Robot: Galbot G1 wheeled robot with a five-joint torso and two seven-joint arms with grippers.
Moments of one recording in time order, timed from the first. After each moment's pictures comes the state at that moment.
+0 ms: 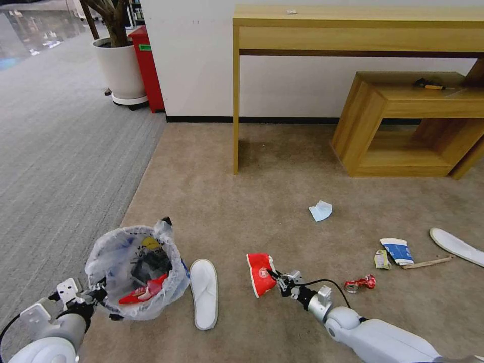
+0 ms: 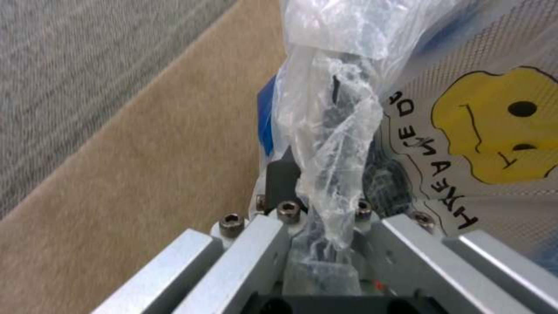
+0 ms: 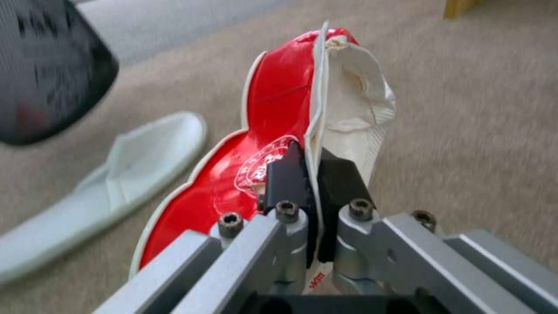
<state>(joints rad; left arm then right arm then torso) 1.71 -1.19 -0.85 -2.08 -1.02 0.47 -0.39 -0.74 0.92 -0.65 1.06 0.93 0.60 -0.29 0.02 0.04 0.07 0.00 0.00</state>
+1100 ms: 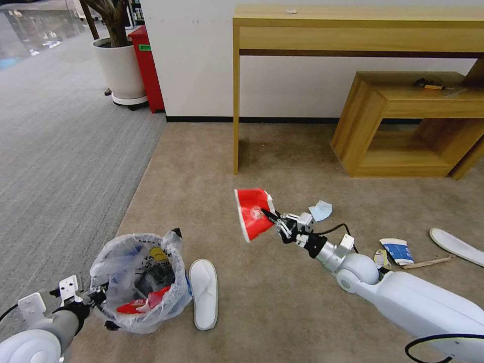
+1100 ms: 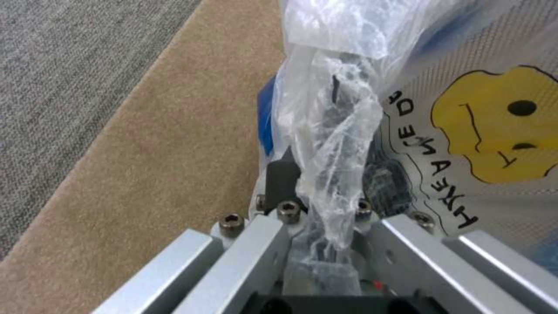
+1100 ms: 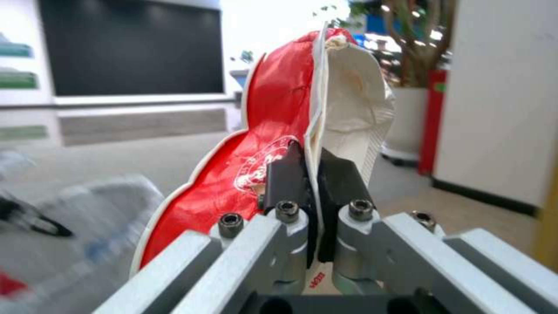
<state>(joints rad) 1.74 -1.00 -0.86 -2.12 -1.16 0.54 -0.44 -0.54 0.67 -0.59 1.70 0.93 0.55 -0.25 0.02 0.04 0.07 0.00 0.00</state>
